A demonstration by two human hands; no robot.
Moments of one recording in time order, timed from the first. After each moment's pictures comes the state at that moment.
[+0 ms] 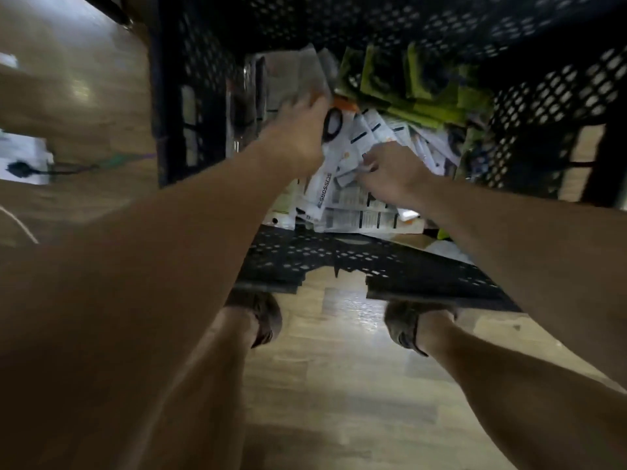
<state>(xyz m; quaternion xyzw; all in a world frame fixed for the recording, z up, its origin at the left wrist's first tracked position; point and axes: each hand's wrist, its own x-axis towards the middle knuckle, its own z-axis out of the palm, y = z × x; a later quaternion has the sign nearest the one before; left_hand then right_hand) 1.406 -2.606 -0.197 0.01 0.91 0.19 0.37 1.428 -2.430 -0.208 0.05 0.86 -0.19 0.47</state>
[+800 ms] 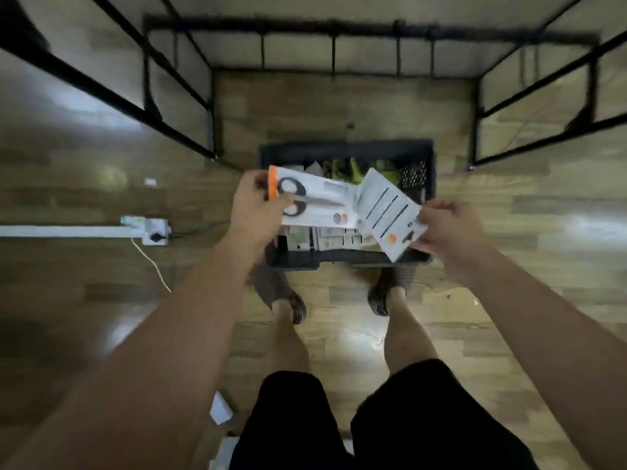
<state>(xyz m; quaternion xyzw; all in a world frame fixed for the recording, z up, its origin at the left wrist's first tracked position) 1.443 -2.669 0.214 -0.30 0.74 0.55 0.23 1.471 -2.391 0.228 0.44 0.67 -0.55 0.23</state>
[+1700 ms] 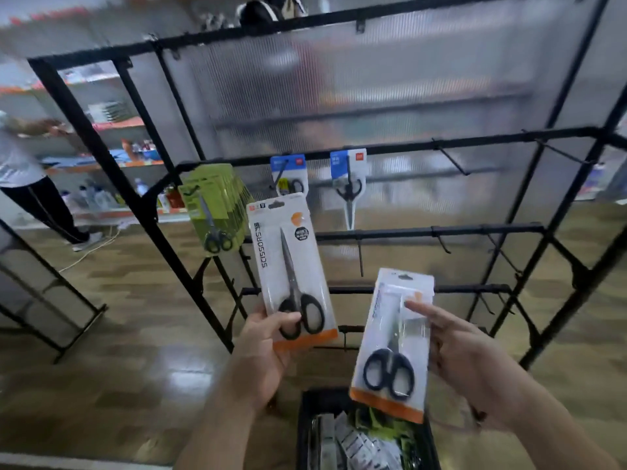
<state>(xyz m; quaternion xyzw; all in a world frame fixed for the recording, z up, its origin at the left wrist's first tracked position) 1.550 -2.617 0.743 -0.11 0.49 0.86 0.06 1.535 -2.335 0.699 0.08 0.49 -0.84 0.21</state>
